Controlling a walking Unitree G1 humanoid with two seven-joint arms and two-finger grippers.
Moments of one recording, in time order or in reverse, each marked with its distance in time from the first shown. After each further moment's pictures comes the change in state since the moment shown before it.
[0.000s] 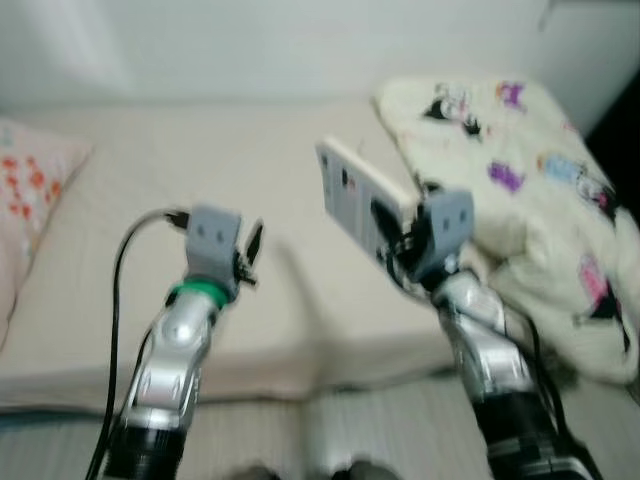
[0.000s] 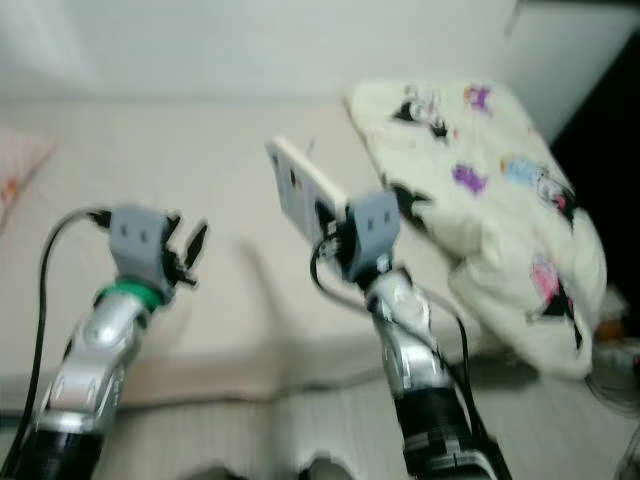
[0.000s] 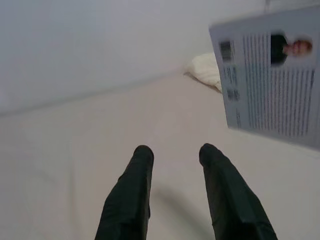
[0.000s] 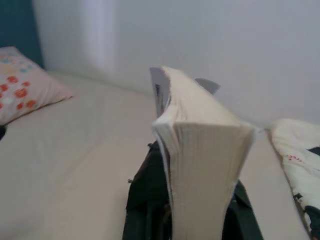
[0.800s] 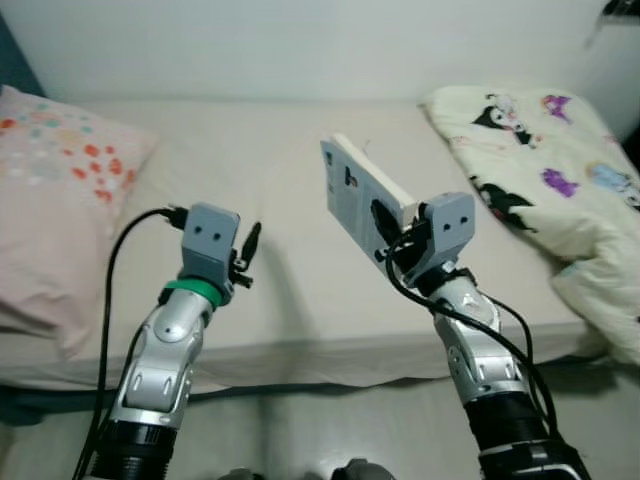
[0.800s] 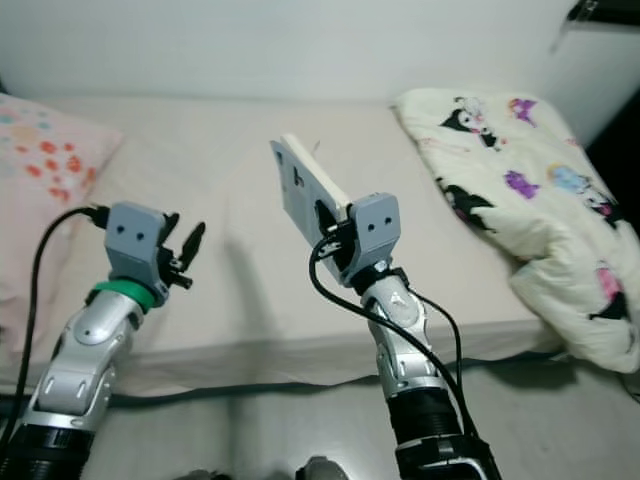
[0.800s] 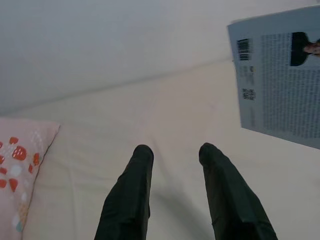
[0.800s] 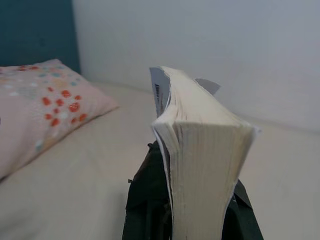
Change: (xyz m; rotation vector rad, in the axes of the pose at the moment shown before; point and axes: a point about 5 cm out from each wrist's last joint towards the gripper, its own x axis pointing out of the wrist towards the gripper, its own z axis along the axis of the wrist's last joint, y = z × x) left arm -0.001 0.003 0.000 0.004 0.001 0.008; right arm -0.001 0.002 -0.003 0.010 0.008 -0.005
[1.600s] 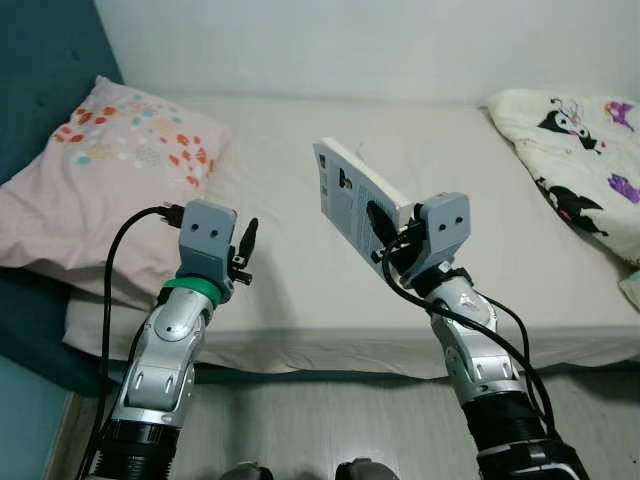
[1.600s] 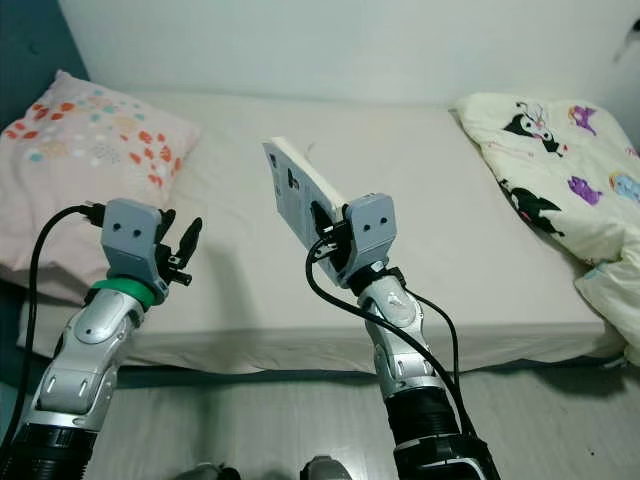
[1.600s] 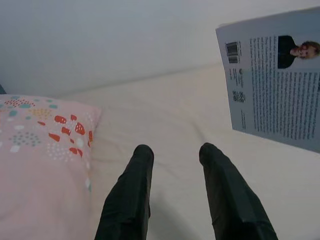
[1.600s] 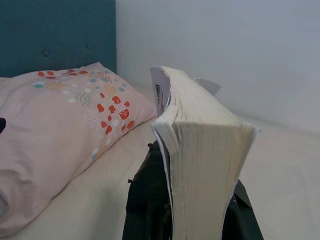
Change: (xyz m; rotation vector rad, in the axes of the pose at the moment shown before) left arm -0.001 0.000 -0.001 0.005 0.003 0.000; right arm -0.001 0.003 -0.003 0.010 0.008 -0.003
